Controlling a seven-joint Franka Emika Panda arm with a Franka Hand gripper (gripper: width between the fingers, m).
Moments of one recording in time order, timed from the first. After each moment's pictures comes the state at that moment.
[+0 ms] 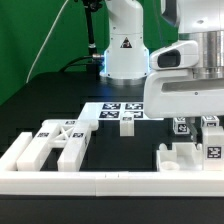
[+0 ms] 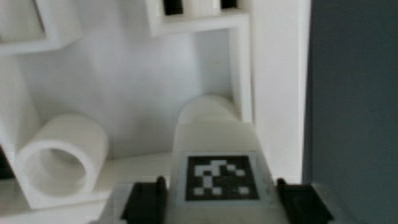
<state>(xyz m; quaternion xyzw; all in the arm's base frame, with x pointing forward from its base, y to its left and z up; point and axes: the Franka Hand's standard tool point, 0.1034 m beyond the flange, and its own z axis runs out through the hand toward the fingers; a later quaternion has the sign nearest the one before) 0.640 0.117 0.067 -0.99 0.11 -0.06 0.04</state>
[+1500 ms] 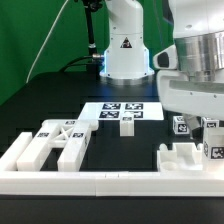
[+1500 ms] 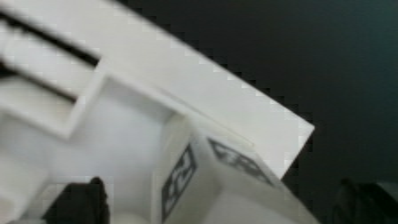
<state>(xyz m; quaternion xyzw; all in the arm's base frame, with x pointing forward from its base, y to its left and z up) 0.645 0.120 0.068 -0.92 0.38 -0.03 0.09</state>
